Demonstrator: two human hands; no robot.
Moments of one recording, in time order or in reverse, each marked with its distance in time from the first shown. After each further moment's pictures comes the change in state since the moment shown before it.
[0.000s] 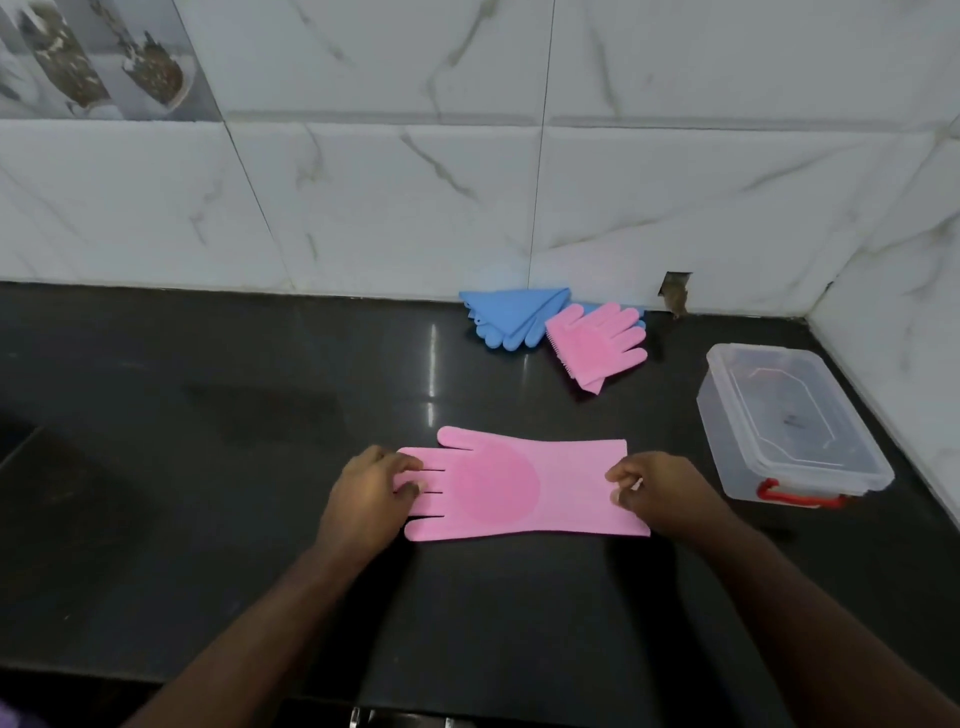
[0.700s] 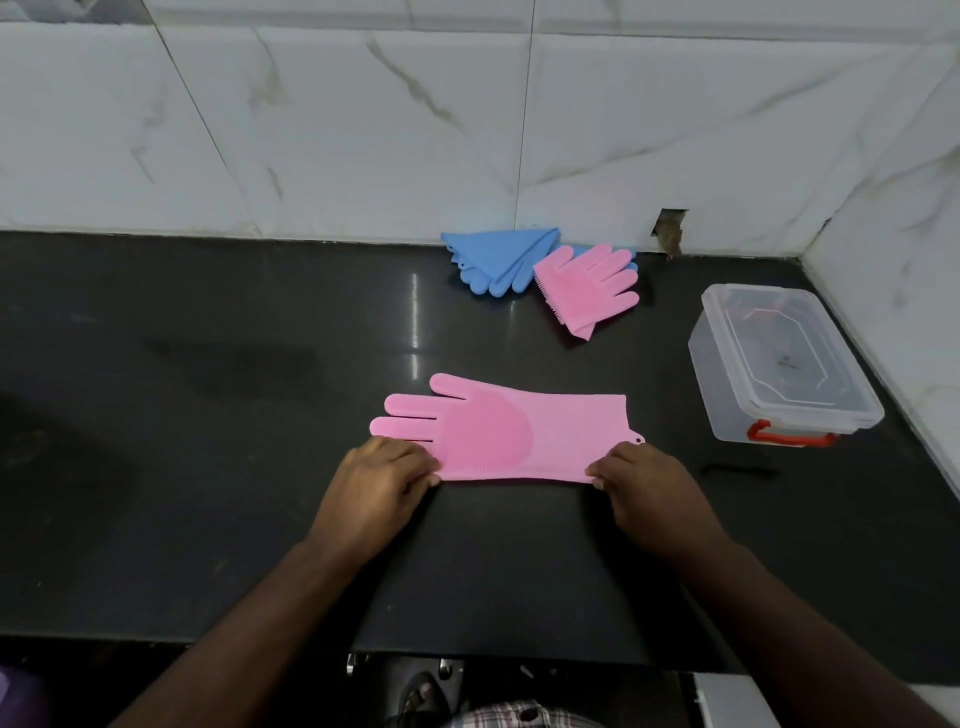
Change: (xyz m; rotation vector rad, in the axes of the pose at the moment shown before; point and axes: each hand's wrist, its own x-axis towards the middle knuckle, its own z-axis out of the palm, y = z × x) left_hand -0.035 0.001 0.015 0.177 -0.016 0.387; right_hand -0.046 0.011 0.042 -0.380 0.170 -0.334
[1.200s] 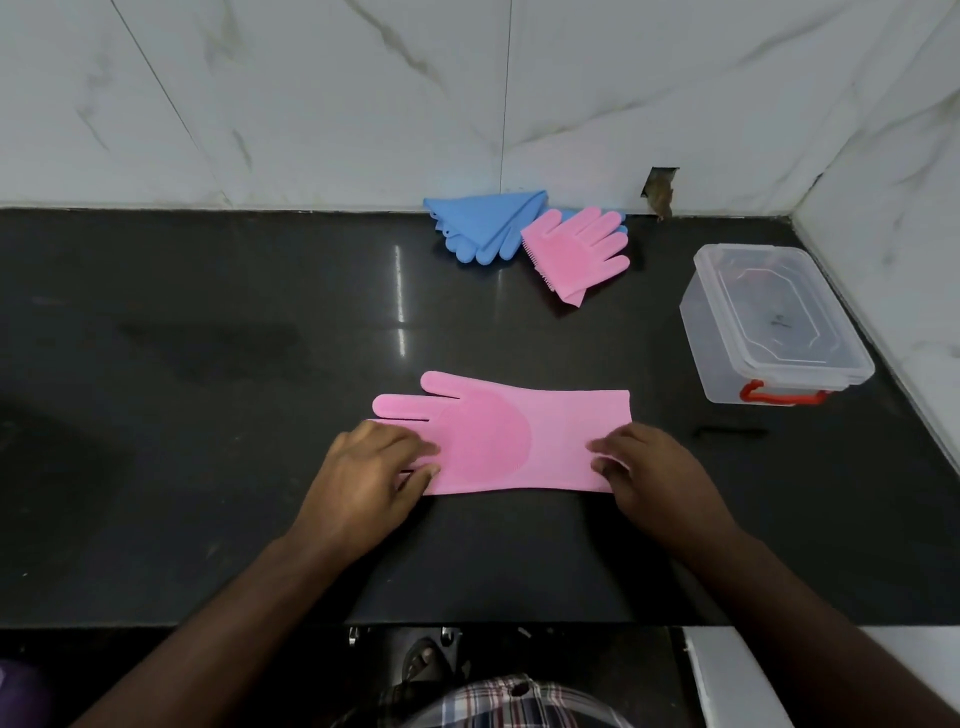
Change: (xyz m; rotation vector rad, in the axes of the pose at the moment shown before) left_hand -0.013 0.005 -0.011 -0.071 0.008 0.071; right_hand -0.025 -0.014 -0.006 0.151 0.046 0.119
